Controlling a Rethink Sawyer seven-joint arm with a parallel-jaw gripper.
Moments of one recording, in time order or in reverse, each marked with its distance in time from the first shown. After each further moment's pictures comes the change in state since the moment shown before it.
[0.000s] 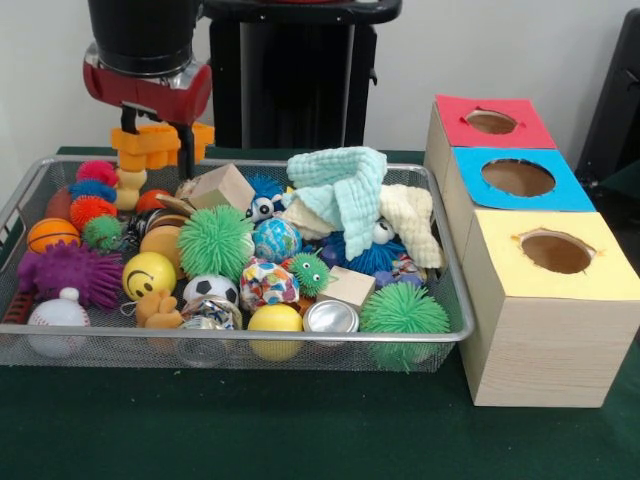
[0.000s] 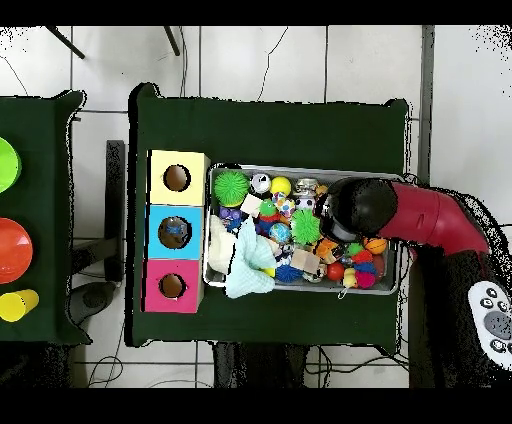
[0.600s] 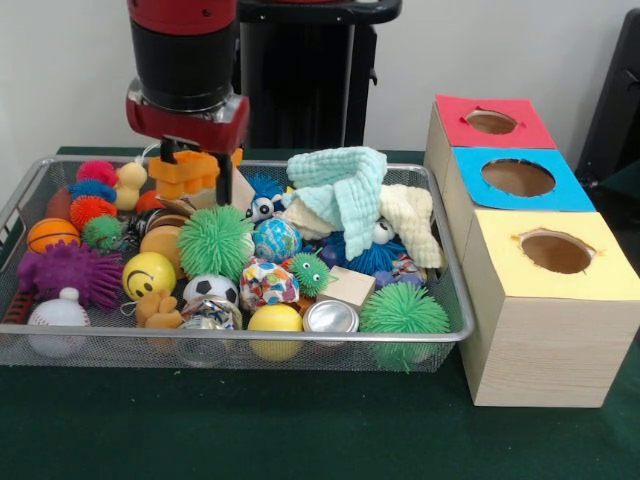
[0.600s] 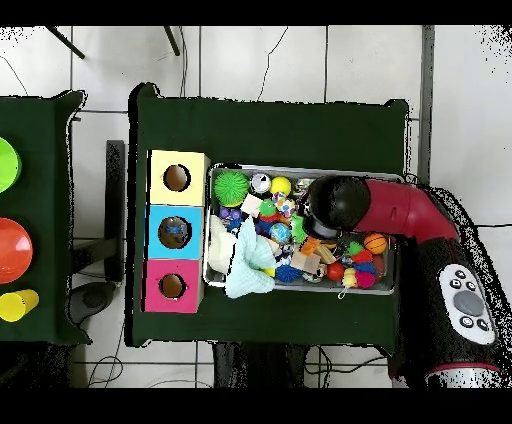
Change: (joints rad) arm 0.049 0.056 0.000 -0.012 -0.001 -0.020 0.000
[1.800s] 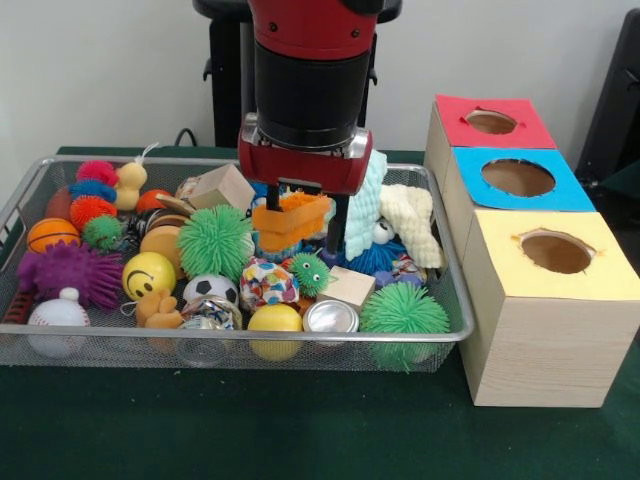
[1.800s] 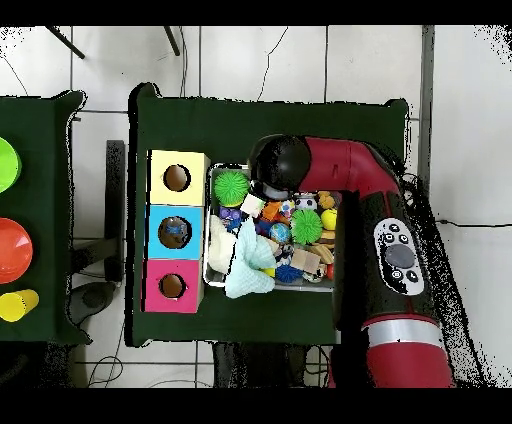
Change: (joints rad) arm 0.165 0.076 0.000 -0.186 0.080 0.019 0.000
